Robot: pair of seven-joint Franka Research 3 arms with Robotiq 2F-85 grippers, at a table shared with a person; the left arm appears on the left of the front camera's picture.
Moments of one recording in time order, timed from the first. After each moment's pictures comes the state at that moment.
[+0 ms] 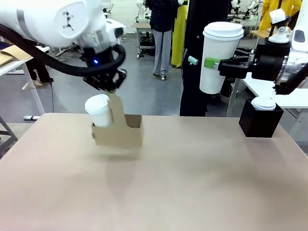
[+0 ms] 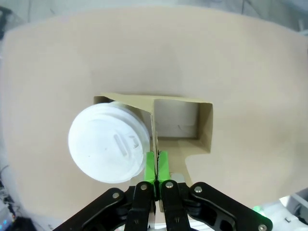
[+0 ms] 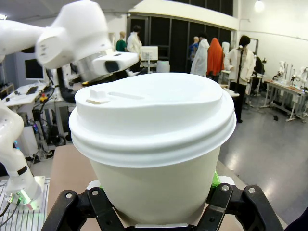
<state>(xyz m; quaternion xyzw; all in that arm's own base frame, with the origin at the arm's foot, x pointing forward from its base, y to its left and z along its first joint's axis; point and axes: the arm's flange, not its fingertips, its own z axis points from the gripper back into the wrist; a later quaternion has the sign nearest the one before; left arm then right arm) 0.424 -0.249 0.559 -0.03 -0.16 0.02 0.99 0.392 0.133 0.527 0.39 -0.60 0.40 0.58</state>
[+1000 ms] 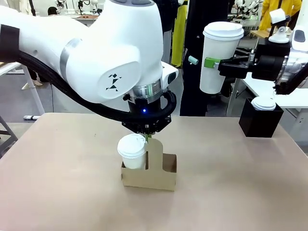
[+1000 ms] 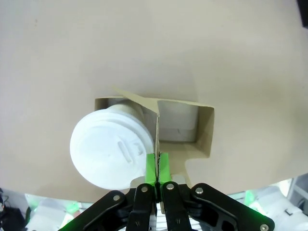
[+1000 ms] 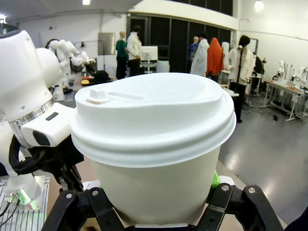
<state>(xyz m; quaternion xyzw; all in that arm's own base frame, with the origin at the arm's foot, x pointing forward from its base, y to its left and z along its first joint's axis) 0.314 -0.370 0.494 -0.03 -0.14 0.02 0.99 0.392 0.133 0.527 0.39 -0.60 0.40 0.58</state>
